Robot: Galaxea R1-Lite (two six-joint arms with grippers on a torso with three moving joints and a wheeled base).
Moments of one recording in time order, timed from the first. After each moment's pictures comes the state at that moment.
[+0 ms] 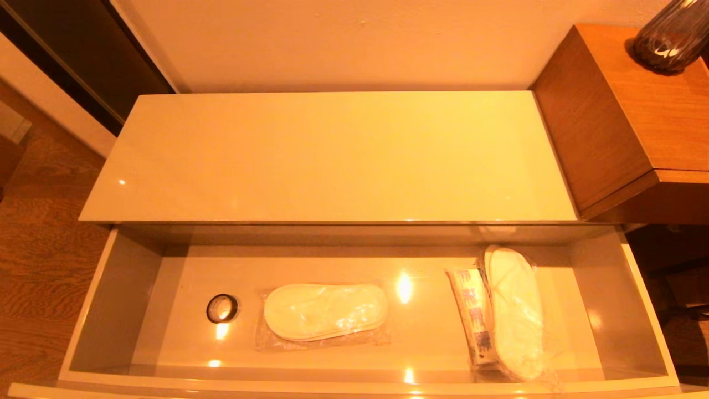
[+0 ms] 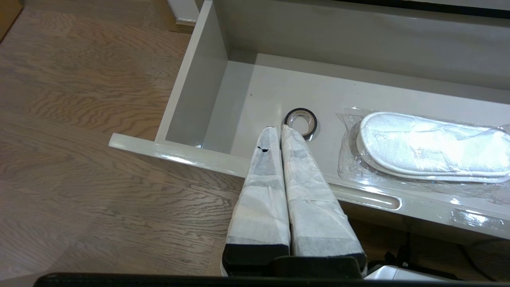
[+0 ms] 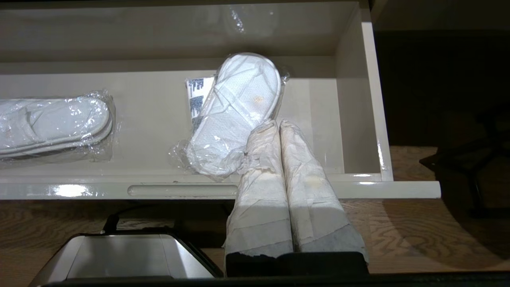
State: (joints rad) left arm 0.20 0.00 0.00 -0.01 0.02 -0.04; right arm 0.00 0.00 0.00 0.00 0.01 -0.02
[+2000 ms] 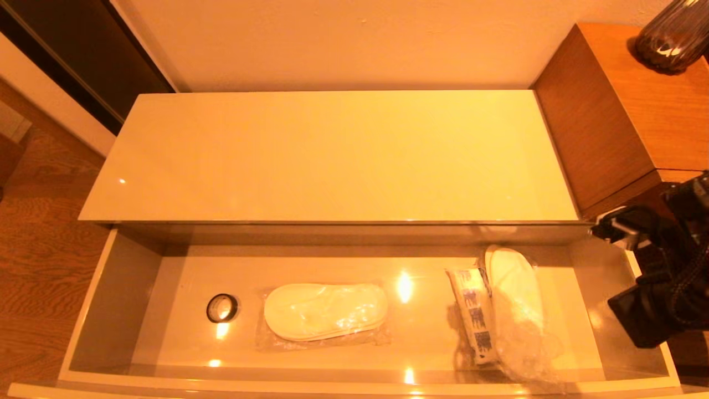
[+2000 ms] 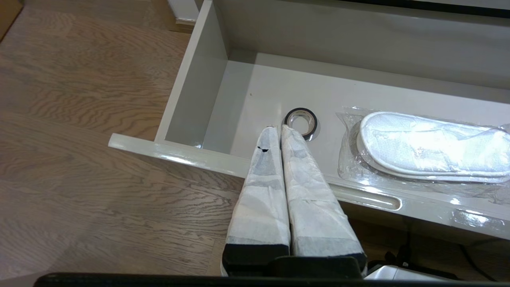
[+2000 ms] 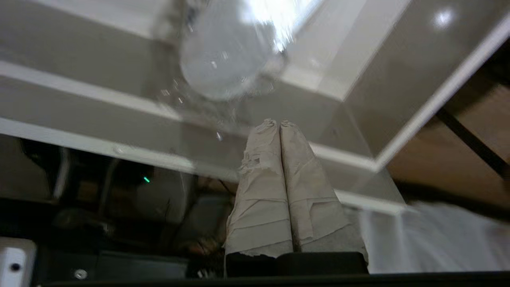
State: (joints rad) left arm 0.20 0.00 0.00 -0.01 0.02 -0.04; right arm 0.34 1.36 -0.92 0.54 -0.23 -0.09
